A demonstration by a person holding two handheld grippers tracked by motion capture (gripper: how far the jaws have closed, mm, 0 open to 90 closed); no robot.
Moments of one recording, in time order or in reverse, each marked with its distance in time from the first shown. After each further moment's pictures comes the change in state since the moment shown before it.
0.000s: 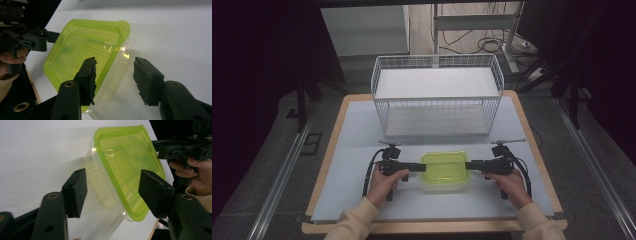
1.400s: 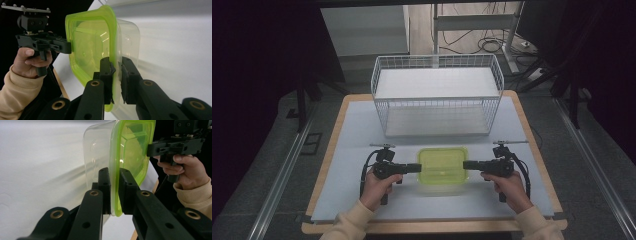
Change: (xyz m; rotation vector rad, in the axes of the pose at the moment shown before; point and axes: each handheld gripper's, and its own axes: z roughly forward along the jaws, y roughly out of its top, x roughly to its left) left arm -0.016 -0.010 -0.027 -0.064 -0.078 0.109; right arm 0.024 -0.002 -0.013 -0.062 0.142 -0.003
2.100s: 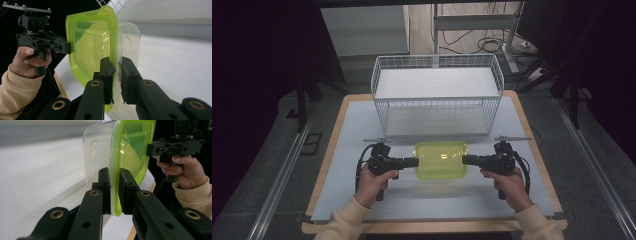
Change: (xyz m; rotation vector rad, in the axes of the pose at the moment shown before) left arm -0.018 0.016 -0.021 -0.044 0.003 0.074; right arm 0.026 0.011 -0.010 -0.074 -0.008 -0.094
